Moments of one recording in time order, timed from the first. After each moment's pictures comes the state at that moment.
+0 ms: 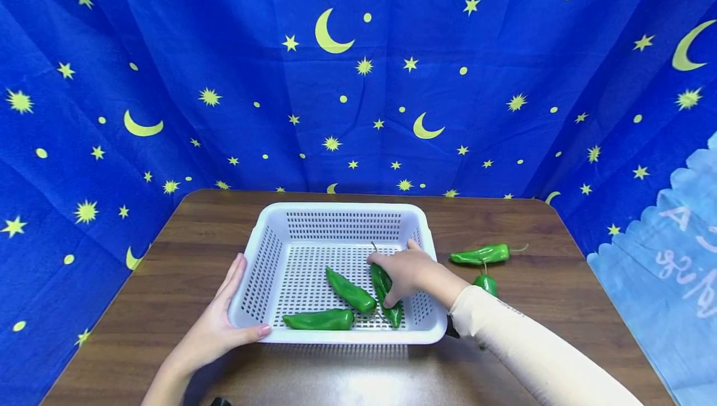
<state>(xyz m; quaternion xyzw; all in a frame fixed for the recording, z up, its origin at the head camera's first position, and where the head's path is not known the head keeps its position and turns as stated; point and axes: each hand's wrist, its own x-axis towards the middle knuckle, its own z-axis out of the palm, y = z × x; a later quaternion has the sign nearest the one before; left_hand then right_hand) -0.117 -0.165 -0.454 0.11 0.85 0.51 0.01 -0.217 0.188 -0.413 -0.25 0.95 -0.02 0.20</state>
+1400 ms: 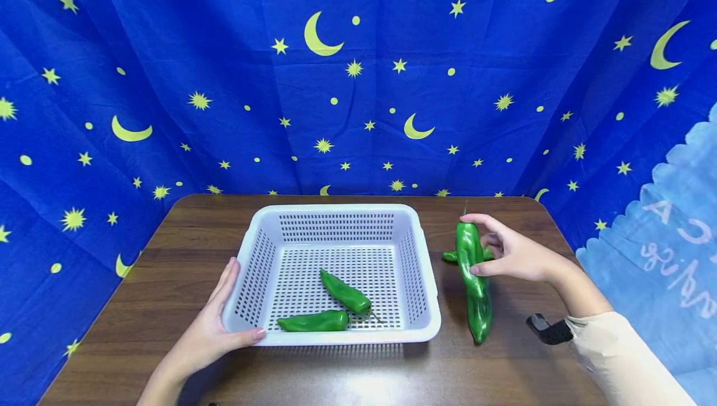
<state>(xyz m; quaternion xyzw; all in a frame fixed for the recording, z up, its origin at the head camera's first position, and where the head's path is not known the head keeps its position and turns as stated) -0.119 -0.164 -0.453 0.10 0.86 0.50 0.02 -0.199 0.379 -0.378 -0.23 0.86 -0.43 0.15</state>
